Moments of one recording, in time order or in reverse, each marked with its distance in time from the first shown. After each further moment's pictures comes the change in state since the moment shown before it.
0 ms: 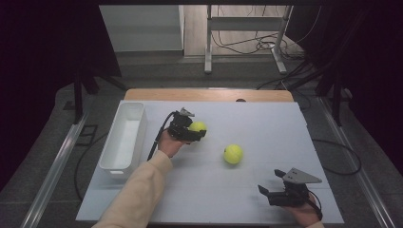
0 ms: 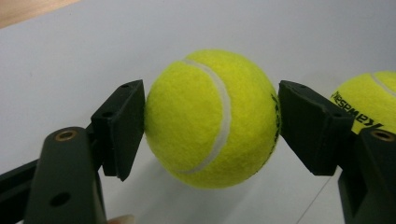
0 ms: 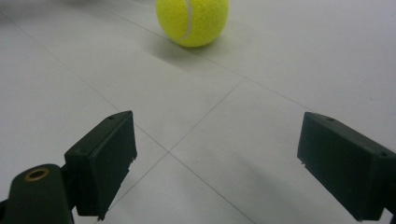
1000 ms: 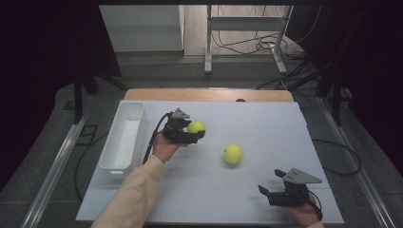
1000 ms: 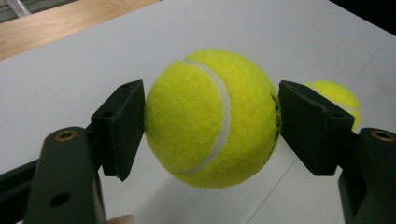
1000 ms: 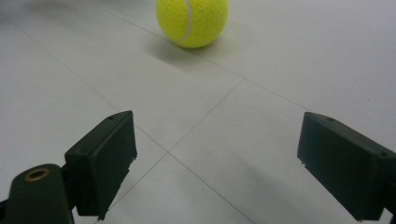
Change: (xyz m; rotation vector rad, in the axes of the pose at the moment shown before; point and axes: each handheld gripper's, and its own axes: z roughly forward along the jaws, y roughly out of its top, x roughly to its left) left arm -0.012 -0.006 -0.035 -0.094 -0.036 0.031; right arm 0.000 0.000 -0.001 0.000 -0.003 -0.002
